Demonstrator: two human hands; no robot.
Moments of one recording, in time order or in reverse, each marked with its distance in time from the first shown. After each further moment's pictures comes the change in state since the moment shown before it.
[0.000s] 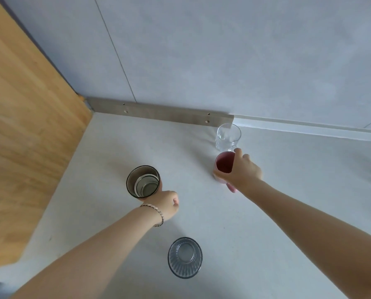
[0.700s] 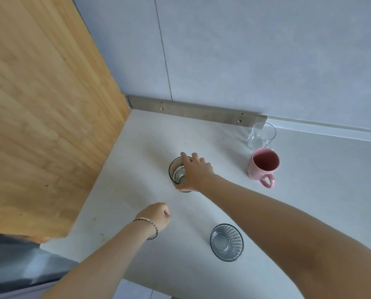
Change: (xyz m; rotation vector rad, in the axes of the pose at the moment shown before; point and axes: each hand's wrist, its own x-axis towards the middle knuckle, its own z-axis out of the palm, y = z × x) left_hand -0.045 -0.119 0.025 -0.071 0.019 -0.231; right_hand -0.068 -0.164 0.067 -0.245 -0.178 -0.526
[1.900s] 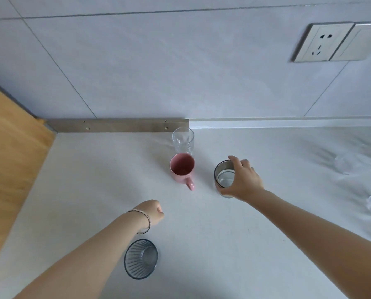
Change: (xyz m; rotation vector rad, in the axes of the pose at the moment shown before) left_hand 0.025 0.183 0.032 0.212 -0.137 0.183; right_hand -0.132 0.281 -0.020 0.373 0.237 0.474
